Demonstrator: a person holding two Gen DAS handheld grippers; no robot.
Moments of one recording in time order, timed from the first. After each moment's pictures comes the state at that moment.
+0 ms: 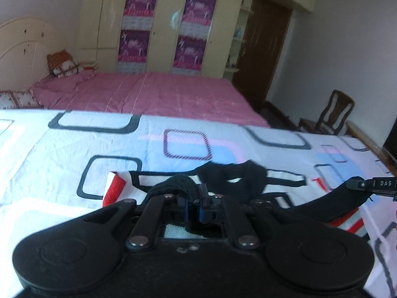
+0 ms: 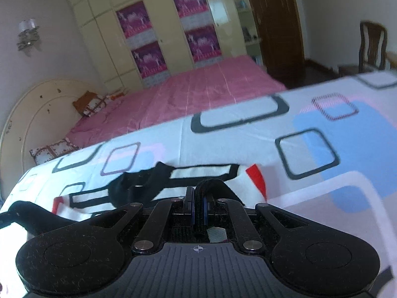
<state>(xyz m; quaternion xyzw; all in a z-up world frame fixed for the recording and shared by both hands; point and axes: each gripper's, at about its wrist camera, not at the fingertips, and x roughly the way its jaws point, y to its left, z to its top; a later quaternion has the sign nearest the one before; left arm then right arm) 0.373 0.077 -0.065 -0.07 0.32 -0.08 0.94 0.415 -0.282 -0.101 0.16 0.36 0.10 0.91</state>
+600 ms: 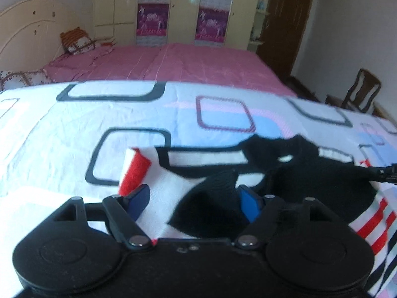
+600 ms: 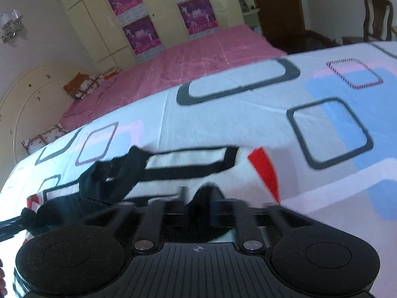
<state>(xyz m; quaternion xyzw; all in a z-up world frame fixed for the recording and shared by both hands) 0.414 0.100 -0.107 -0.05 0.37 -0.04 0.93 0.467 -0.287 -0.144 0.16 0.38 0.10 0.91</state>
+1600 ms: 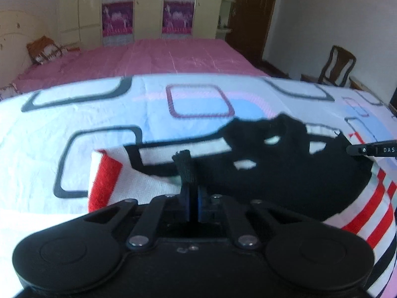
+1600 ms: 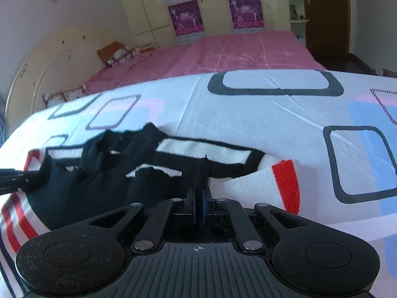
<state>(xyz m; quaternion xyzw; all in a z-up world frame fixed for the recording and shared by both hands) 0.434 0.086 -0.133 0.00 0.38 -0.11 0.92 0.486 -0.275 -0.166 0.09 0.39 0.20 0.90</state>
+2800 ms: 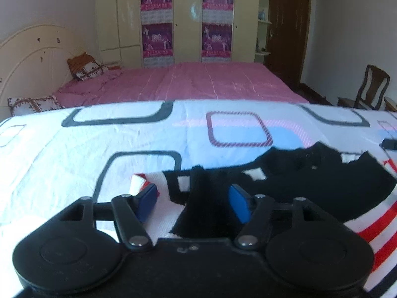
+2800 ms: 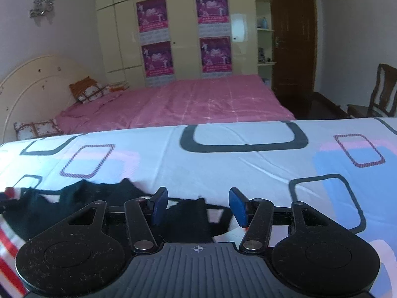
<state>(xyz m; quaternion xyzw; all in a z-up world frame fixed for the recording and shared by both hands) 0.431 0.085 -0.119 0.00 0.33 -0.01 0.94 0.489 -0.253 -0.148 0.05 0.31 0.12 0.94</state>
